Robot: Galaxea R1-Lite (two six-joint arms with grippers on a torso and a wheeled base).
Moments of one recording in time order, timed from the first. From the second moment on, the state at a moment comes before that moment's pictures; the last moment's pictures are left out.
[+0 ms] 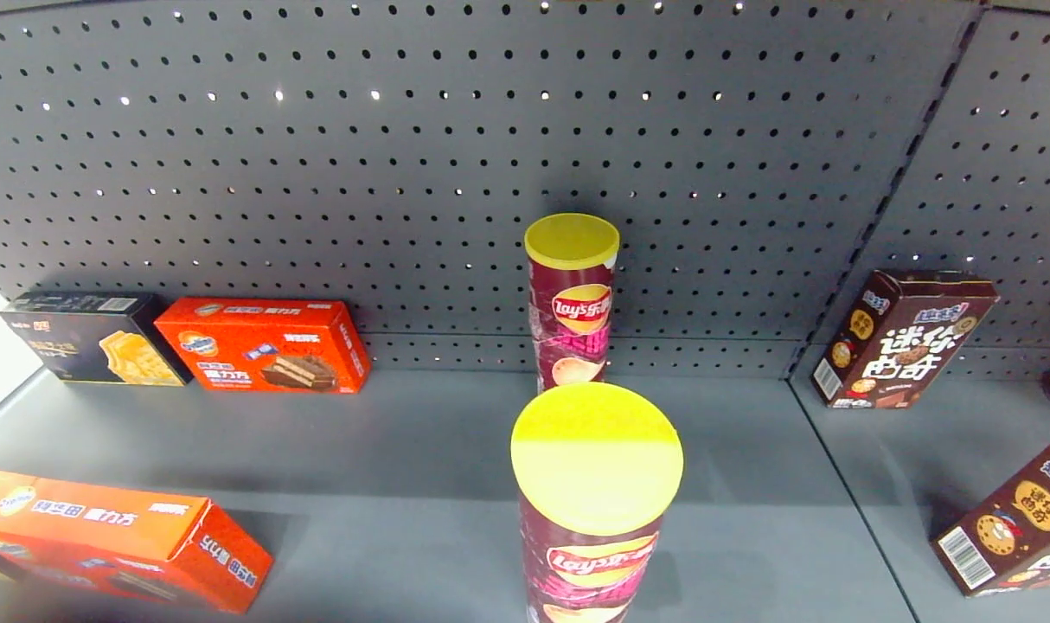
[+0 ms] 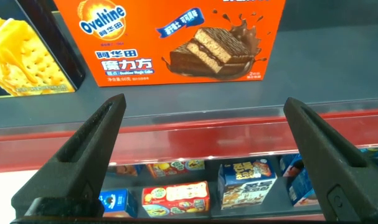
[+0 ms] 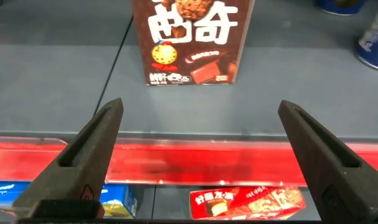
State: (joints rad) left arm 0.00 0.00 0.00 0.00 -0.08 0.05; right arm 0.00 0.00 0.00 0.00 -0.02 0.00
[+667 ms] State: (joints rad) left arm 0.00 0.00 0.00 0.00 -0.08 0.05; right arm 0.00 0.00 0.00 0.00 -0.02 0.00
